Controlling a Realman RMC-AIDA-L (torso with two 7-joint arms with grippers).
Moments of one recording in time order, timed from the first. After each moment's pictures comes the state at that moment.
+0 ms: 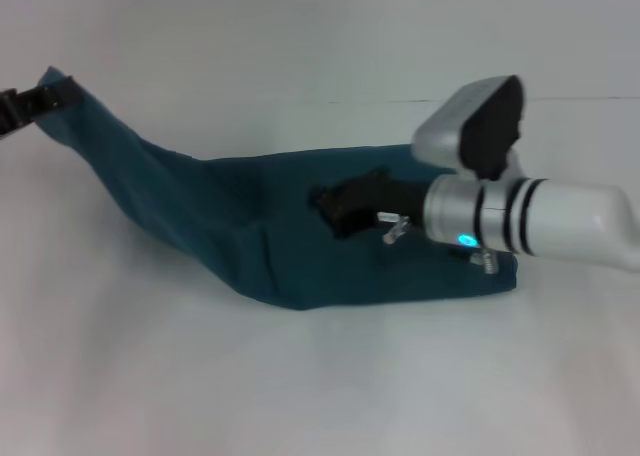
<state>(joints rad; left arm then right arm) -0.47 -2.08 0.40 0.95 1.89 1.50 -2.07 1.00 2.12 -0.58 -0.03 -1.92 -0.82 1.10</state>
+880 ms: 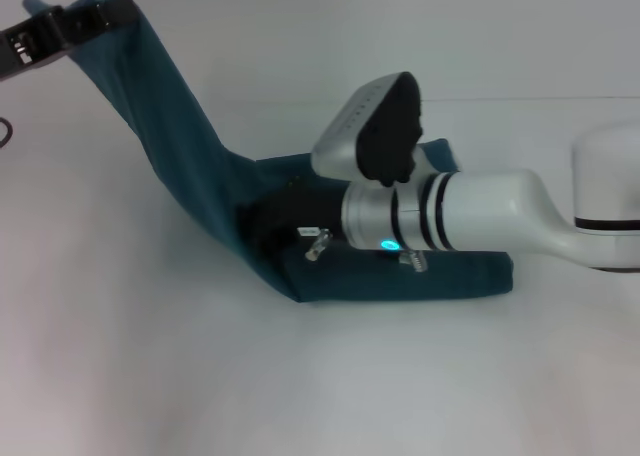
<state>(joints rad) -0.59 -2.06 0.41 0.91 1.83 1.57 -2.07 1.18 2.12 -0.57 0.14 -1.93 -0.76 1.01</state>
